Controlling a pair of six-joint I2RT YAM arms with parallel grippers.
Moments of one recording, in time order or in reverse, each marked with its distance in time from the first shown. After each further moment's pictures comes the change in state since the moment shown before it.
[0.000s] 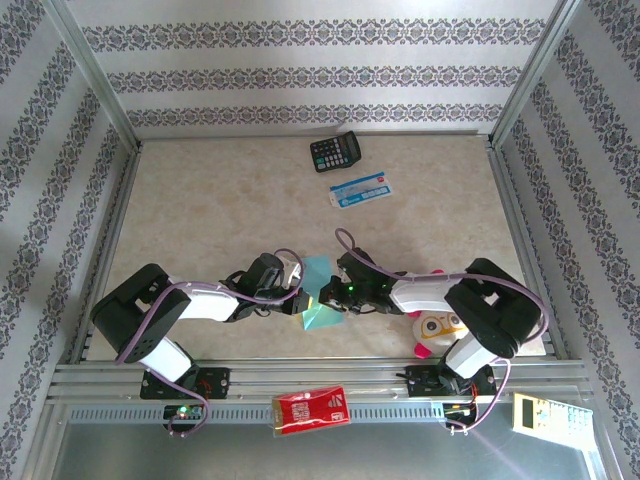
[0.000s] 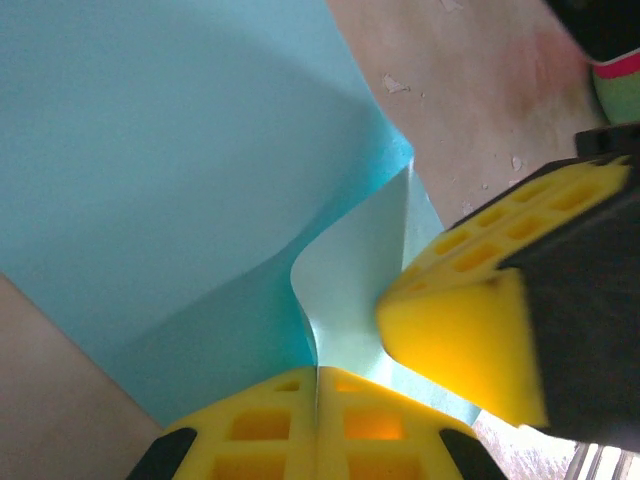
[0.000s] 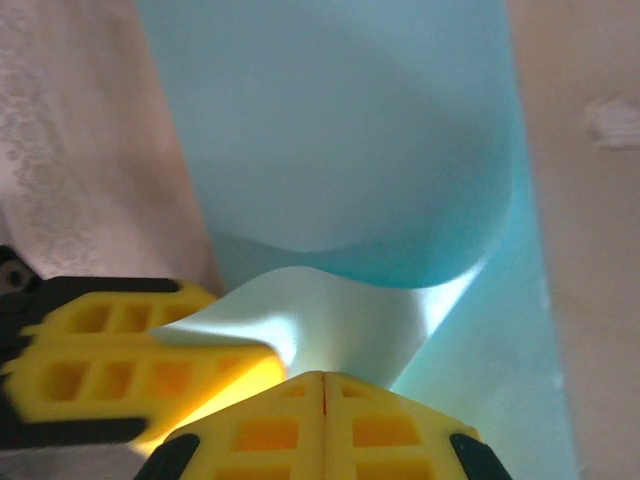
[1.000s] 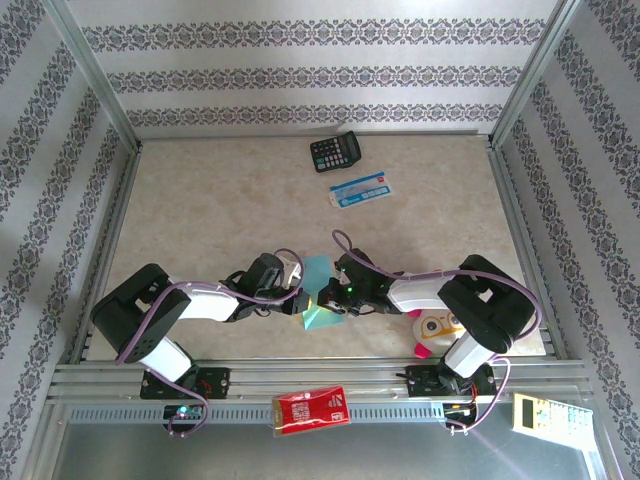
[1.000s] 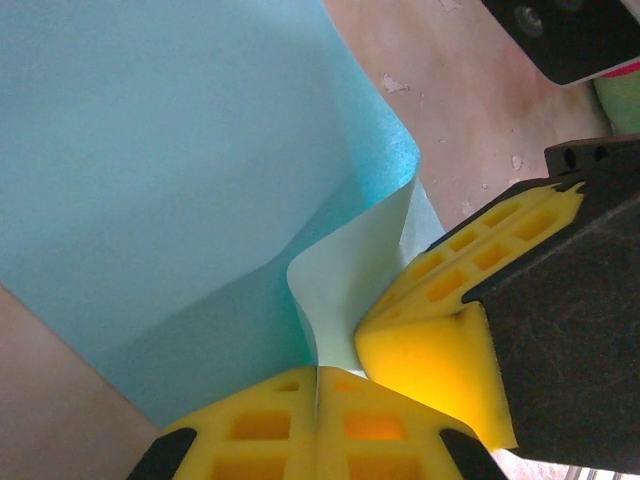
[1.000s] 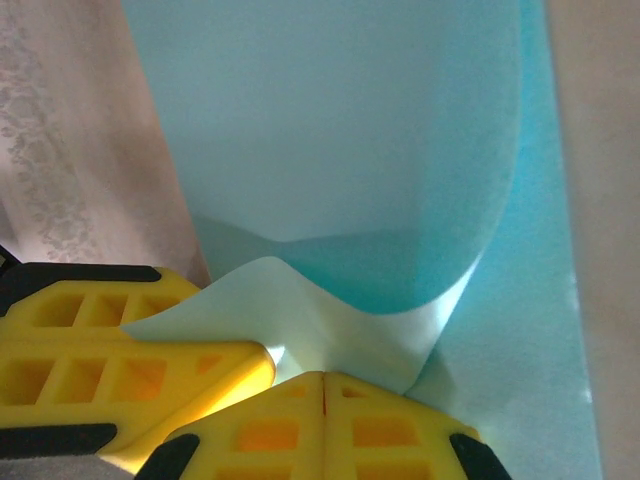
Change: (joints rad) left arm 0.000 -0.005 0.000 0.000 0.000 0.004; right arm -0.002 0.027 -0.001 0.031 -0.049 -0.010
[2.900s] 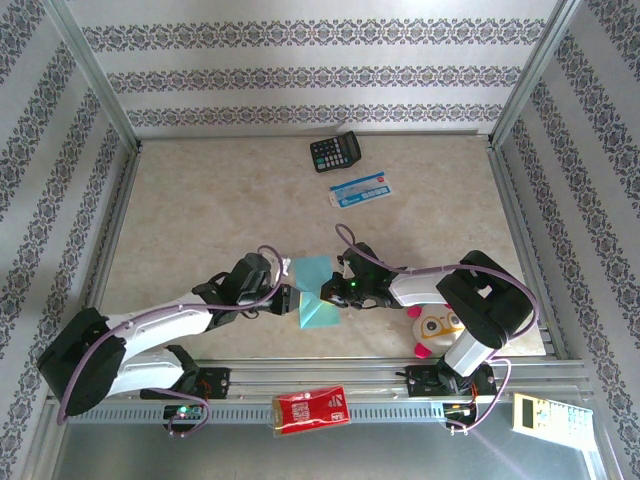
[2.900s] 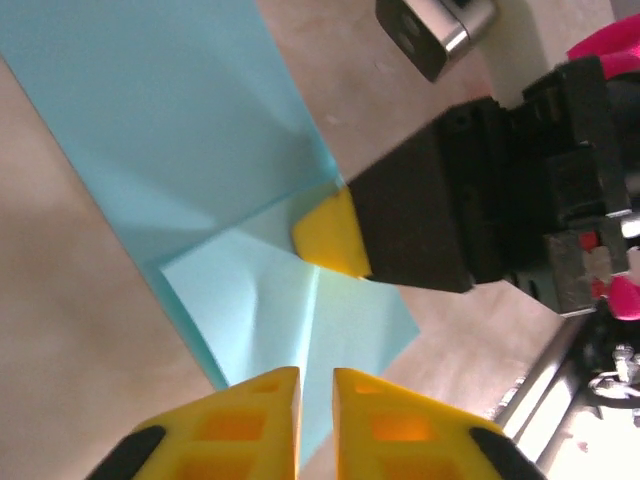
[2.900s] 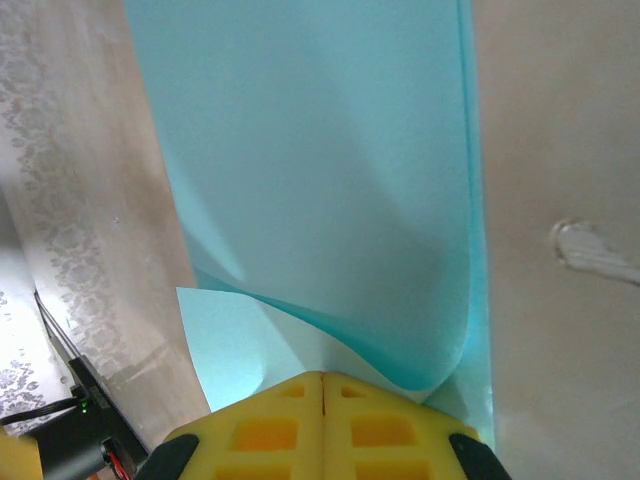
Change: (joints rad) left arm -0.051 -0.379 -0.001 -0.326 -0.111 -0.069; right arm -0.063 0.025 0.012 0.003 -0.029 -0.073
